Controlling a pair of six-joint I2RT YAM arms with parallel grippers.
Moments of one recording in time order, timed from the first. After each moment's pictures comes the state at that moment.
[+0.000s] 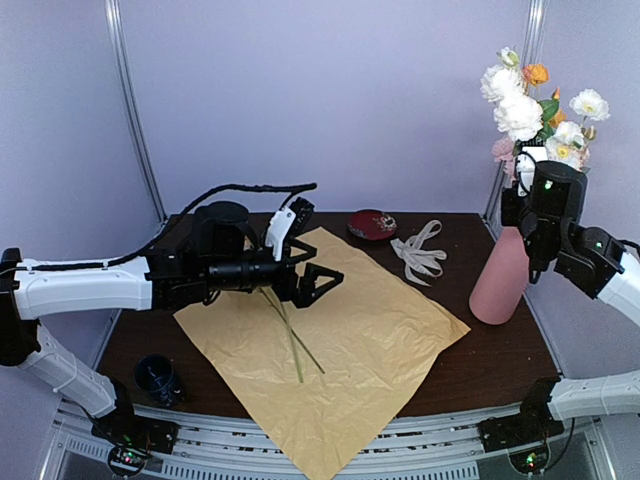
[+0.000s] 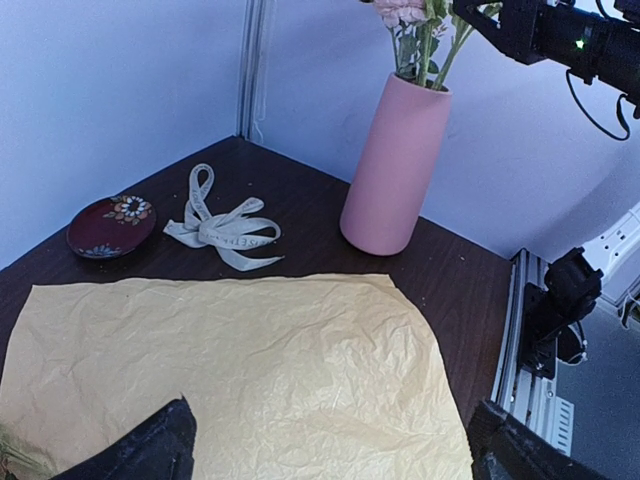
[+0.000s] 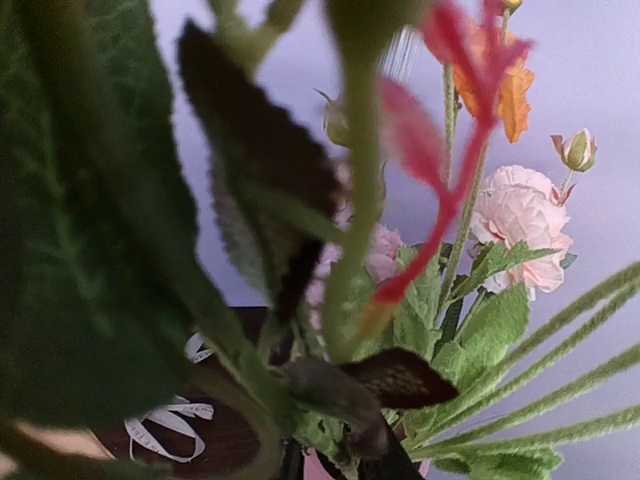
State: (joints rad) left arm -0.99 1.40 1.02 0.10 0.15 -0.16; right arm 0.69 0.94 1.06 -0.24 1.05 -0.10
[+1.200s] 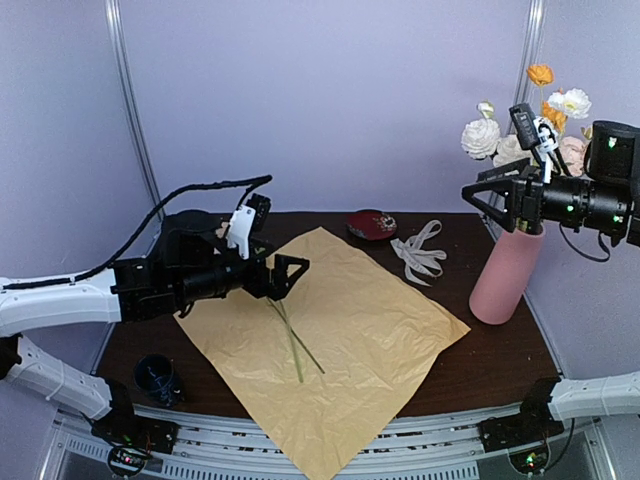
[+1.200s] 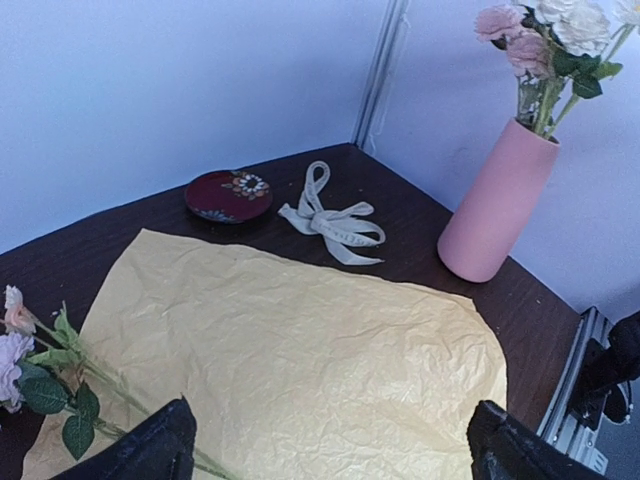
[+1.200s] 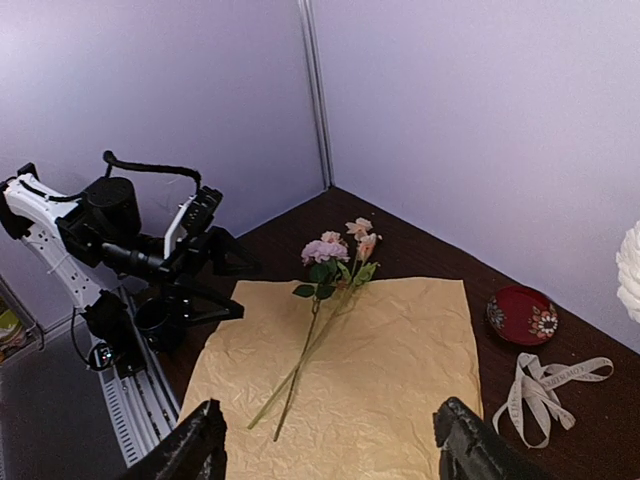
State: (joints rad) left arm -0.99 1.22 0.91 0.04 -0.14 -0.28; right arm 0.69 0.93 1.48 -0.77 -0.20 0.06
